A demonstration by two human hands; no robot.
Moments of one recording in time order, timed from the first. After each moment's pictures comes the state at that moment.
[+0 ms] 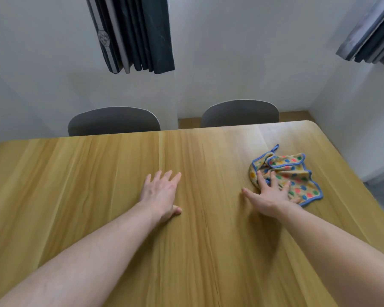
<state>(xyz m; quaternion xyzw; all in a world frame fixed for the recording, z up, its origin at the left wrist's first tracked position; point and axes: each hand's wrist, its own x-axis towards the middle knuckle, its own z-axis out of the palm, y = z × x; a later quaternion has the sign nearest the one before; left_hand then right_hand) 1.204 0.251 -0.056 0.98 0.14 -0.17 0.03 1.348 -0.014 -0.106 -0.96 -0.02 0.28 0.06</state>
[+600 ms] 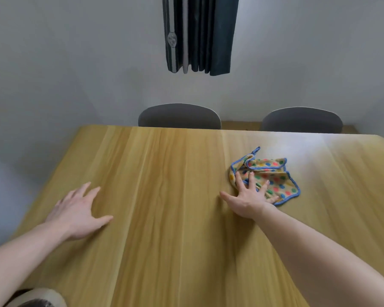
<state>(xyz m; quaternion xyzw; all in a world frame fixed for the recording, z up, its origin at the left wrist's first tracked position) 0.944 0.516 -0.050 0.90 0.39 -0.20 0.04 1.226 0.200 -0.101 -0.94 -0.15 0.30 0.05</state>
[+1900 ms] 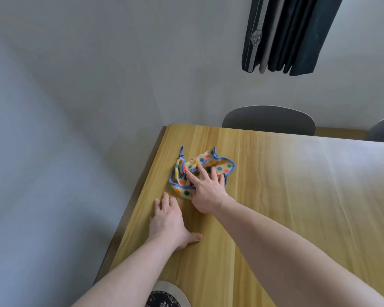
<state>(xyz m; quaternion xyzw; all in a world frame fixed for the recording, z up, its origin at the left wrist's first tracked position) 0.893 0.553 -0.078 0.86 0.46 -0.17 0.15 1.037 0.519 -0.100 -0.85 -0.47 0.23 0.08</state>
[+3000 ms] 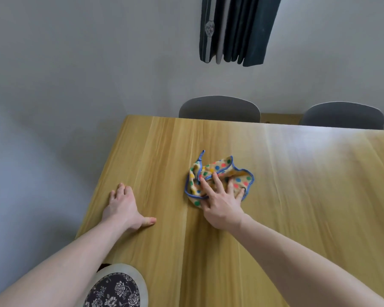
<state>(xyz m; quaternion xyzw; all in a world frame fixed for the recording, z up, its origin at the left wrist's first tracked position) 0.903 0.544 -0.056 0.84 0.46 -0.25 0.12 1.069 0.340 -0.105 -0.90 -0.35 0.24 0.08</state>
